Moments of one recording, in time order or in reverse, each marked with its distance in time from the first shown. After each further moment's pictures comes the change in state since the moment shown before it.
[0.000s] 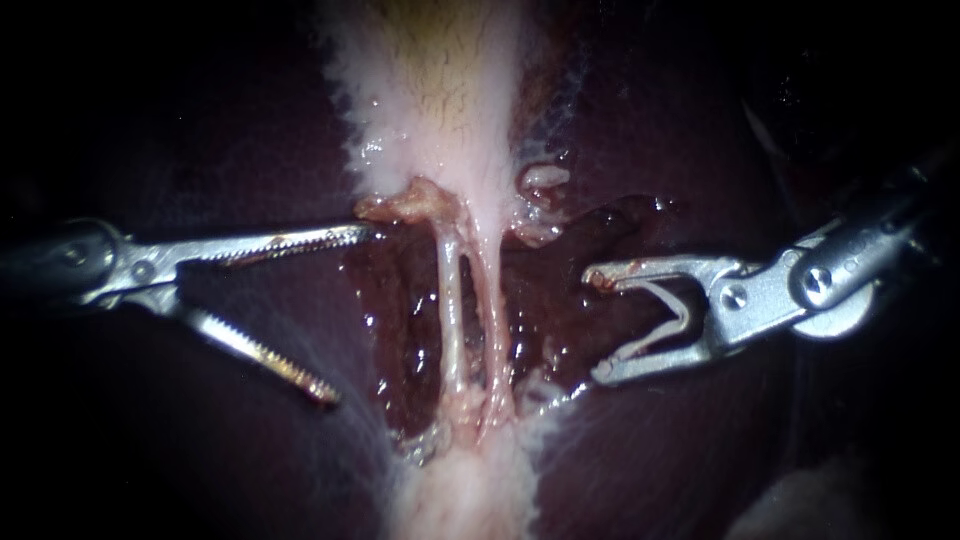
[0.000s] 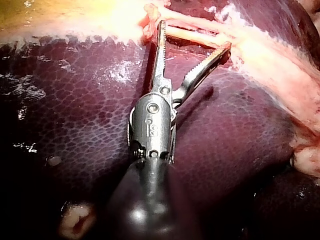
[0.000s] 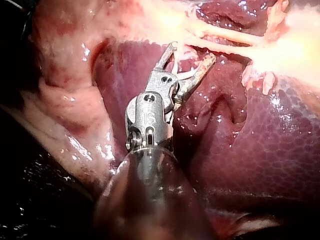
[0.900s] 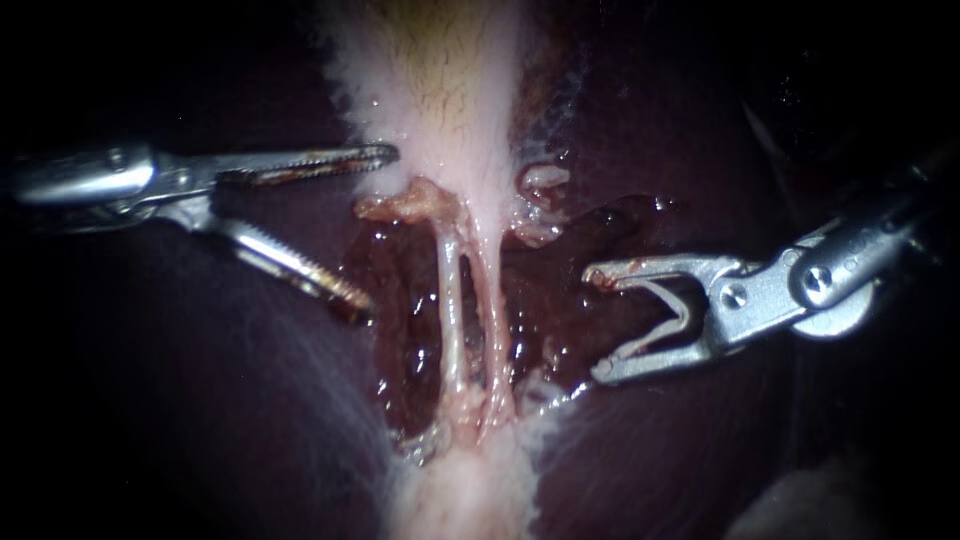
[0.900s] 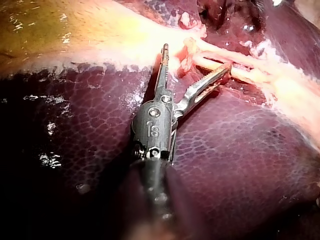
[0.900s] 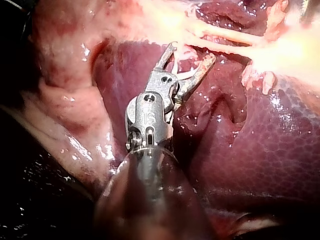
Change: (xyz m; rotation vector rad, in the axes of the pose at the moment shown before) right arm 0.000 0.000 0.000 0.001 -0.001 0.000; left arm 0.001 -0.008 0.003 0.084 -0.220 -0.096
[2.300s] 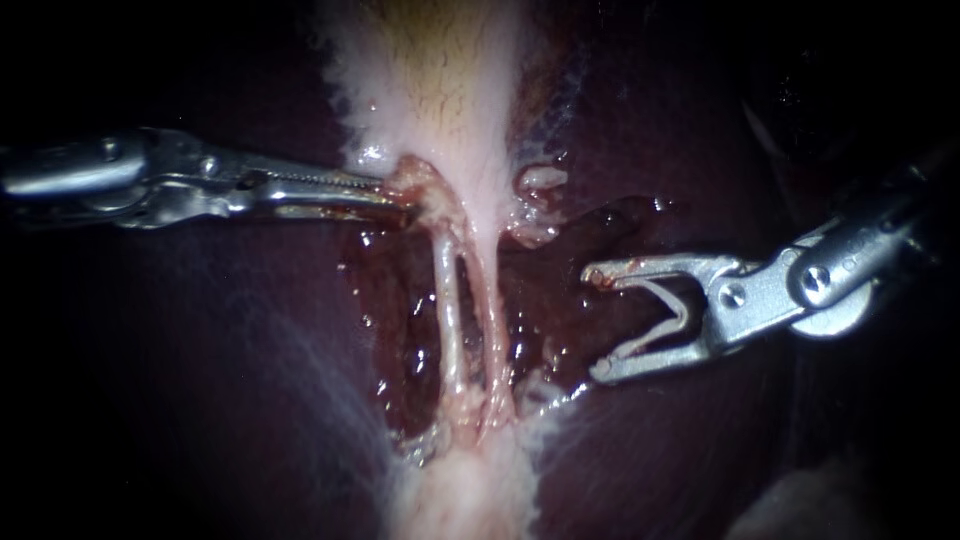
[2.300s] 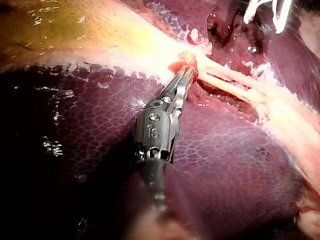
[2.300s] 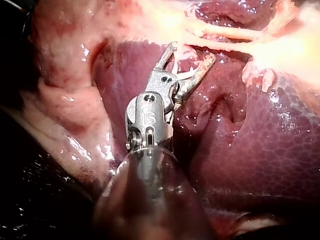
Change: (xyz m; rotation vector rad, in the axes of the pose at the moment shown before) right arm 0.000 0.000 0.000 -0.001 0.000 0.000; left arm 0.004 0.002 -0.005 0.044 -0.126 -0.192
